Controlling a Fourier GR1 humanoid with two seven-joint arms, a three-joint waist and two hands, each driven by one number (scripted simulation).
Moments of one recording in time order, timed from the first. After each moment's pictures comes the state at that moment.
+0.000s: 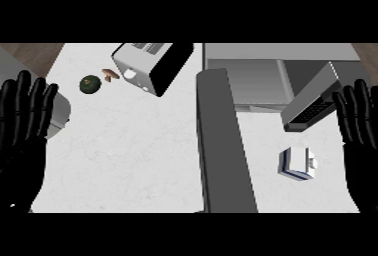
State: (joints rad) left arm -0.05 0.09 0.00 -2.10 -0.02 -0.01 -0.01; right arm 0.00 -0.06 -0.01 -2.10 -0.01 0.00 0.03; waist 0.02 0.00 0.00
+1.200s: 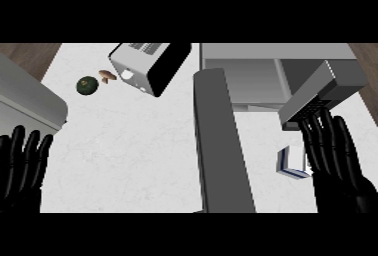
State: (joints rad) left arm 0.31 0.01 -0.03 -2.21 0.09 -0.03 -0.04; right arm 0.17 -0.01 0.23 -2.19 0.01 -0.07 0.04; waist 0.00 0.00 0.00
